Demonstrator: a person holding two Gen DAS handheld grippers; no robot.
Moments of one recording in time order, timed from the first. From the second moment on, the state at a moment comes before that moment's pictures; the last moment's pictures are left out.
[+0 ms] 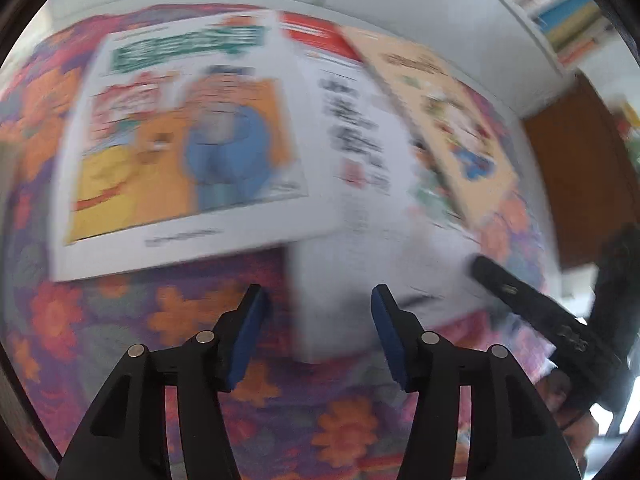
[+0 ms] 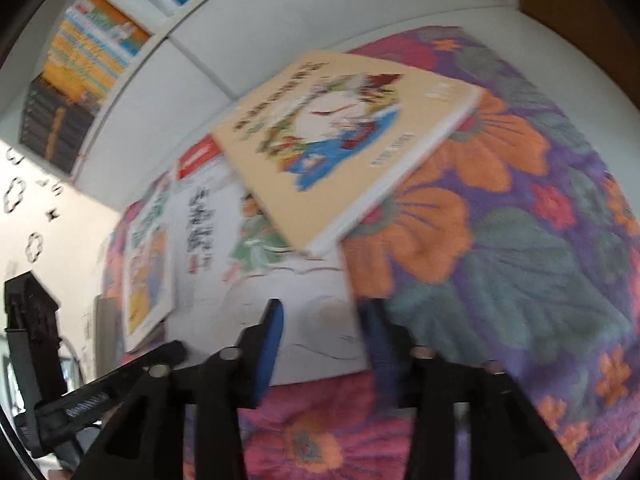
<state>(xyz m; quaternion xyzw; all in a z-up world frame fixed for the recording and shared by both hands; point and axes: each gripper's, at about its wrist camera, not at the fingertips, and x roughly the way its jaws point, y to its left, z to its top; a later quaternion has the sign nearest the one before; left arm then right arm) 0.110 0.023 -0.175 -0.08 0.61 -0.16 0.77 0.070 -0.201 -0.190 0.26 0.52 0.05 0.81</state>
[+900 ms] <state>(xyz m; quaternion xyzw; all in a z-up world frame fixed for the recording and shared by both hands) 0.014 0.051 -0.171 -0.01 0.66 -0.22 0.72 -0.040 -0.192 -0.179 0.21 0.62 0.10 0.75</state>
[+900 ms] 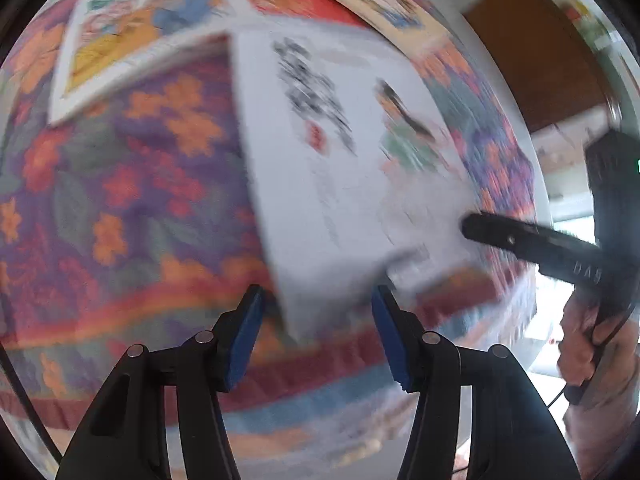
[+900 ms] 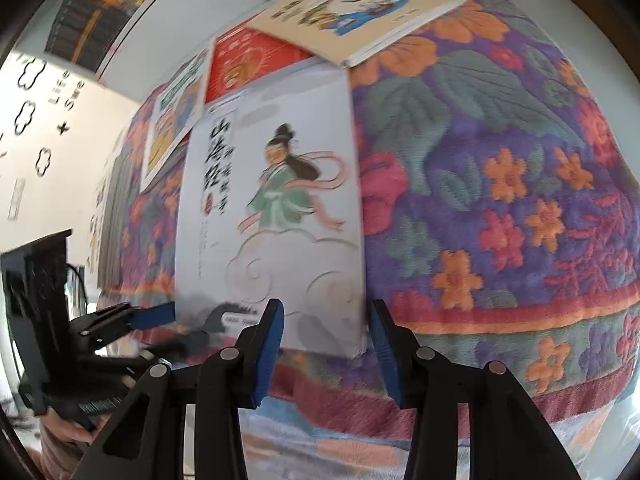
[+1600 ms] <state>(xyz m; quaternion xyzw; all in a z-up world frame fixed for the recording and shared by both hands) 0.063 0.054 -0.187 -0.04 0.66 -0.24 0.71 -0.029 -0.211 -0.194 0.27 0.61 0.15 0.73</state>
